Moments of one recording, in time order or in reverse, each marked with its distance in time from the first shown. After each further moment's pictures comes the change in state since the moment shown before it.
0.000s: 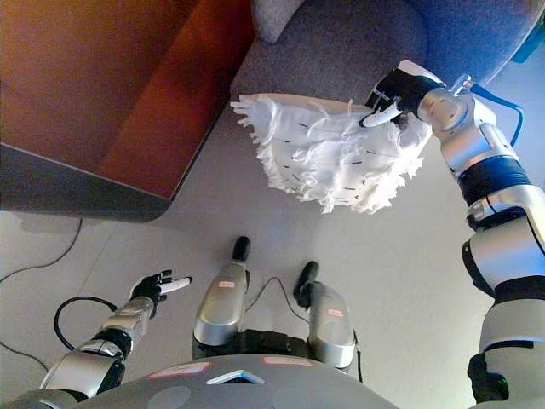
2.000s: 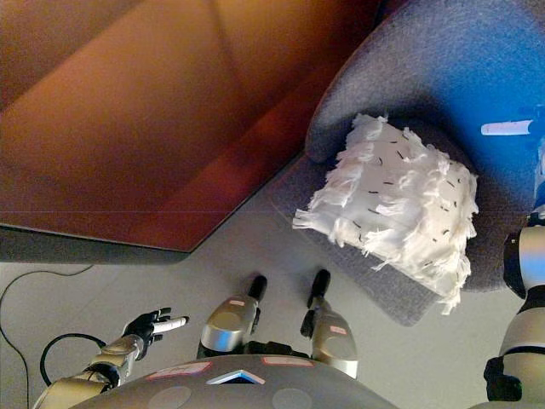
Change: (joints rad) left arm 0.139 0.016 0.029 0.106 0.135 -0.116 -0.144; right arm 0.001 -0.153 -0.314 0.472 0.175 0.214 -0.224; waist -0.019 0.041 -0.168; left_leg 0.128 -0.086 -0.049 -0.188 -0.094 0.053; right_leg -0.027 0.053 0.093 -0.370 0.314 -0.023
